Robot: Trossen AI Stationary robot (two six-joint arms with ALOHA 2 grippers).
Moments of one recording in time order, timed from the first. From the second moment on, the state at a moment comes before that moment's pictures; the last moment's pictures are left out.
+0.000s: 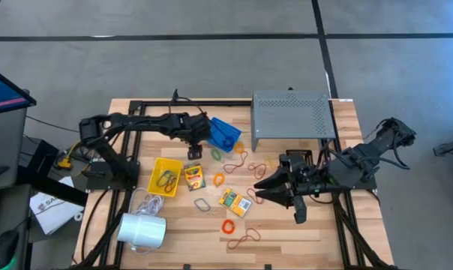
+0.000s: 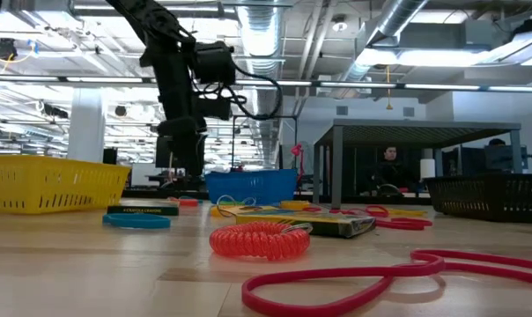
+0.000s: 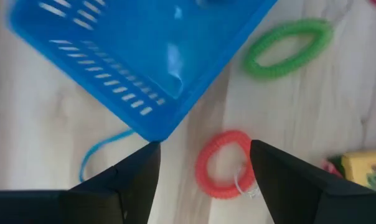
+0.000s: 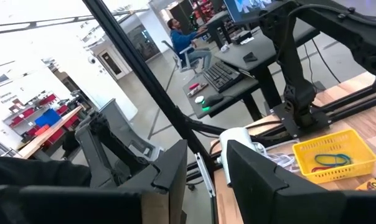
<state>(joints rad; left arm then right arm) 0.36 1.65 1.02 -0.59 -0.13 0.29 0.60 1.35 1.51 -0.25 0.48 0.60</state>
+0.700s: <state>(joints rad) 0.43 1.68 1.03 -0.60 -0.14 0.32 0.60 1.35 1.51 -0.25 0.48 0.60</state>
